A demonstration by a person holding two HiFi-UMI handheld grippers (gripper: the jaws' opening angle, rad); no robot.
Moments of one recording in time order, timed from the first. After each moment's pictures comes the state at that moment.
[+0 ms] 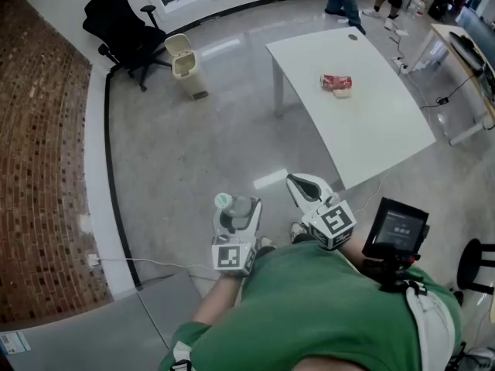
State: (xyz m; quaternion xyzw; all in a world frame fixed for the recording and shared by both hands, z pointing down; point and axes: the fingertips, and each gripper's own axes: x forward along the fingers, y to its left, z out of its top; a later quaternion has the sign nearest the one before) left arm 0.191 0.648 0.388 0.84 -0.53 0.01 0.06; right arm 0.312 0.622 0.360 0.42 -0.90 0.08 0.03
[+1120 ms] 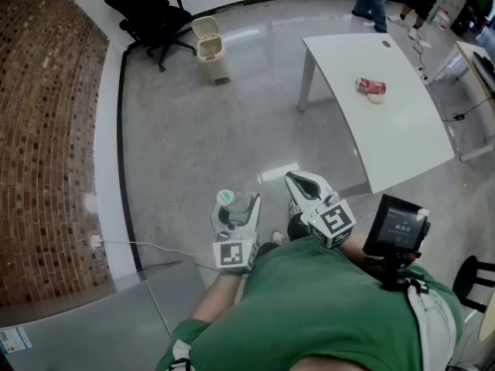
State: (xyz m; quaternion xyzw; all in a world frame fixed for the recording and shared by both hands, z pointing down) left arm 0.082 0.642 0.391 0.80 -0.59 0.05 0.04; right arm 0.201 0.612 0.374 0.37 -0.92 0.08 0.05
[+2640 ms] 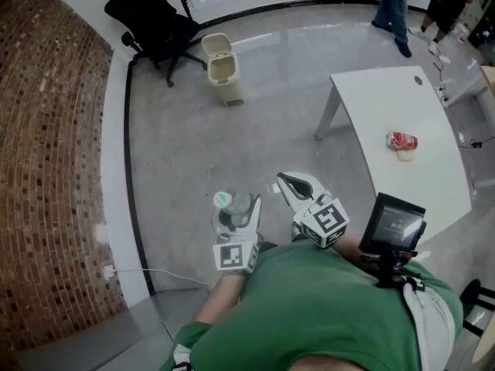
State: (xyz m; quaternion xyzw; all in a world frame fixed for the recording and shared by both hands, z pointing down) left arm 0.029 0.398 0.382 0.79 -0.61 0.03 0.04; right arm 0.126 0.362 0.375 0.34 -0.93 0.10 0.02
